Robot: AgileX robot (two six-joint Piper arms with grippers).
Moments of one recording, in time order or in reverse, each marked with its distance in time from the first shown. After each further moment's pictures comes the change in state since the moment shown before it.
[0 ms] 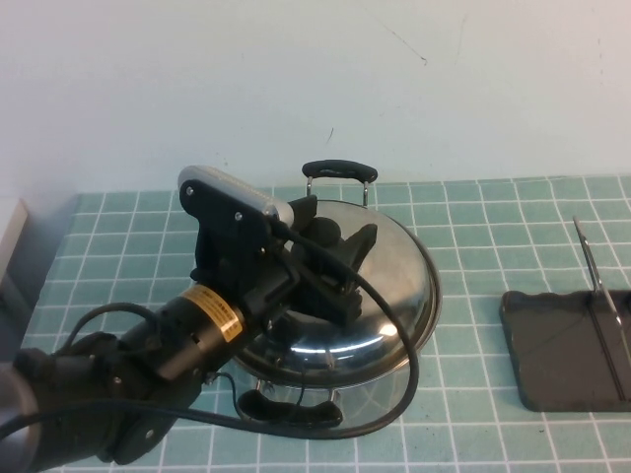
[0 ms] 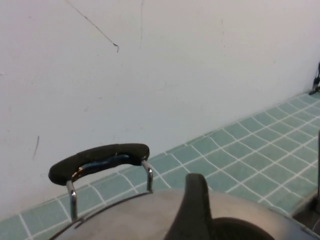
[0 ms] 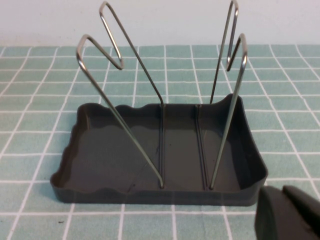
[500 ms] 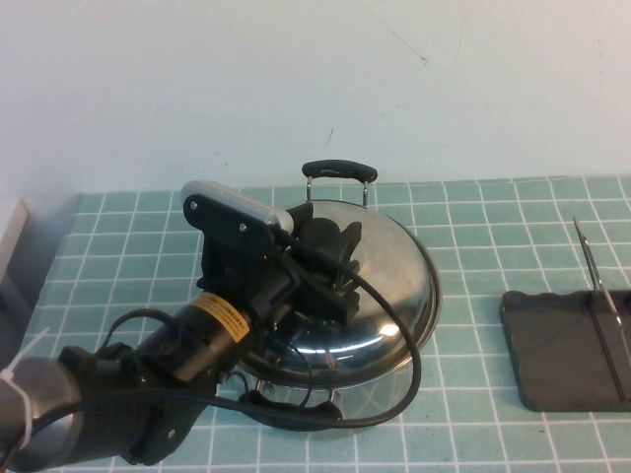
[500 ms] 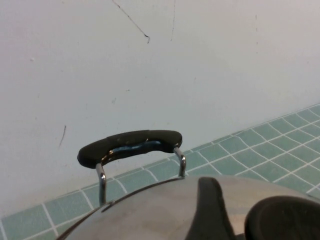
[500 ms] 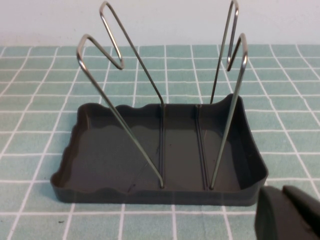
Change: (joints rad) right arm 0.002 0.000 0.000 0.000 0.000 0.000; left arm 0.000 0.113 -0.004 -0.116 -0.133 0.086
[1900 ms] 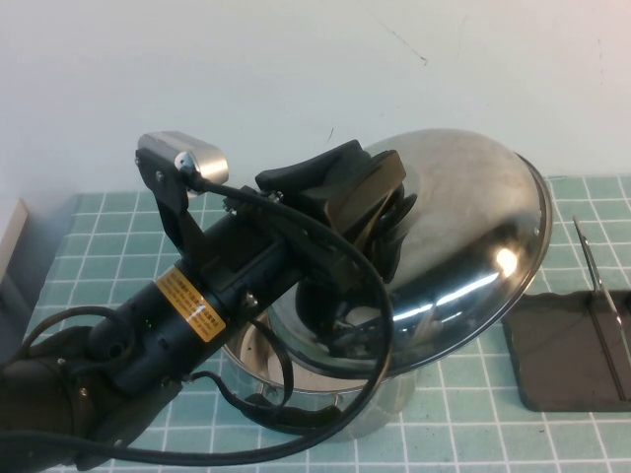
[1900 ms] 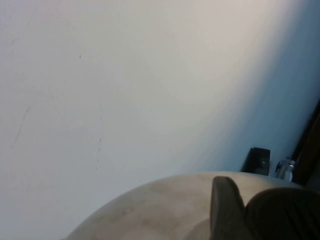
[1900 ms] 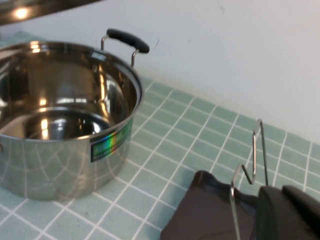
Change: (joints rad) right arm 0.047 0.333 -0.423 0.684 0.163 -0.867; left arm 0.000 -0.218 0.006 0.282 -0.158 -0.574
